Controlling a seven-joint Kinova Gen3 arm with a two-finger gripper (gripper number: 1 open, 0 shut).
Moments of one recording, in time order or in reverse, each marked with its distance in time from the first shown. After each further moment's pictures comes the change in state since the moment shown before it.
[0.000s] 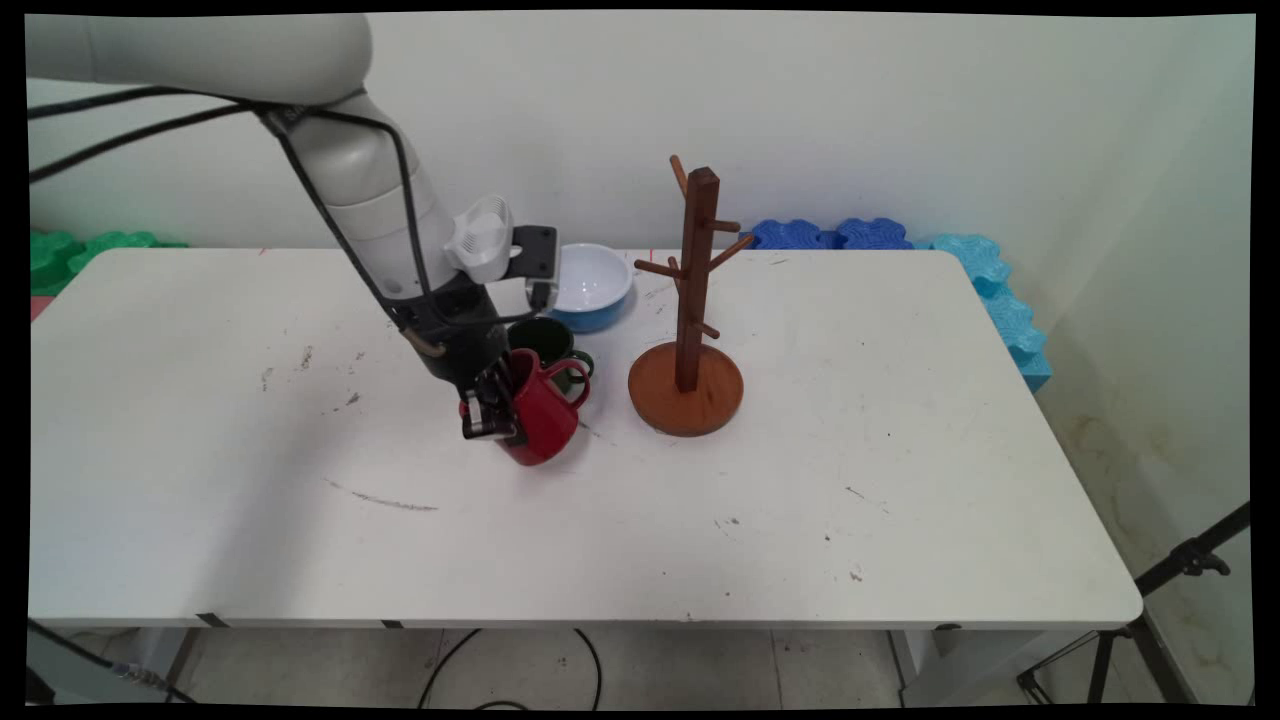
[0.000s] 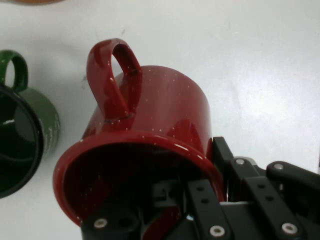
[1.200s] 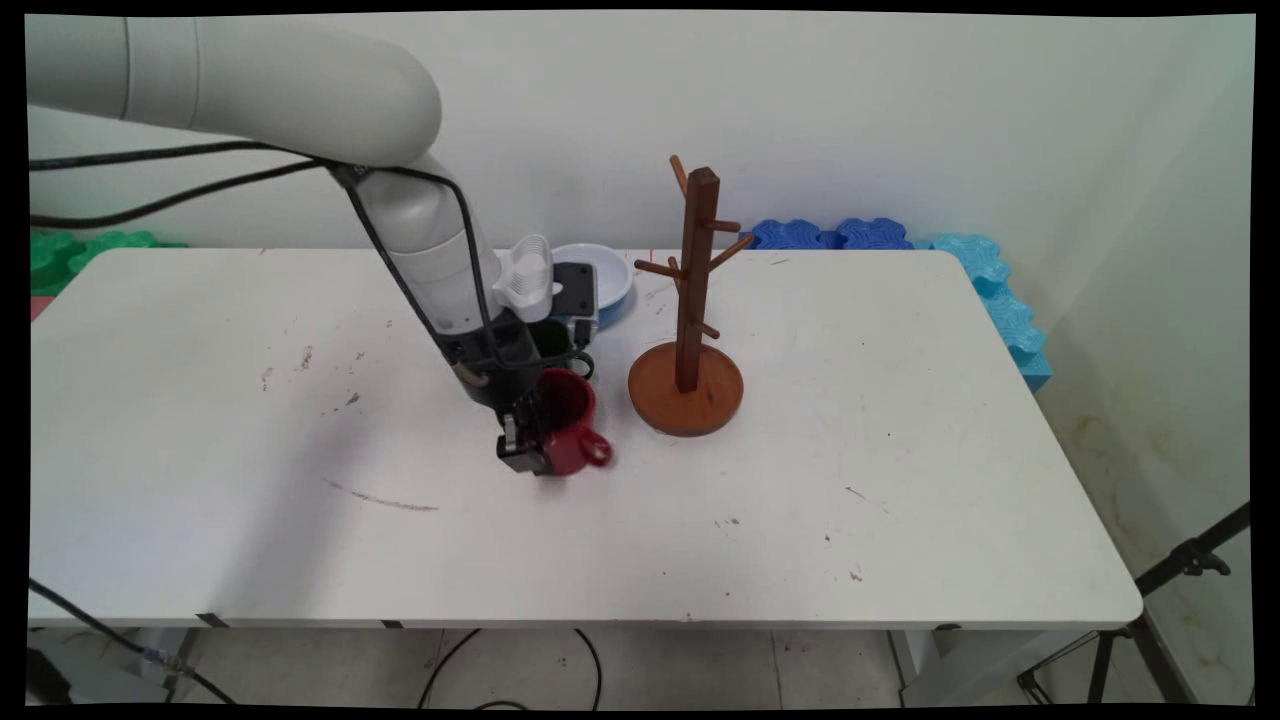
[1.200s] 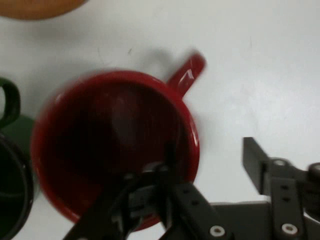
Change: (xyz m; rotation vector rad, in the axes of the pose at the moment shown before) arm 0.019 -0.001 0.042 0.018 -0.012 -0.009
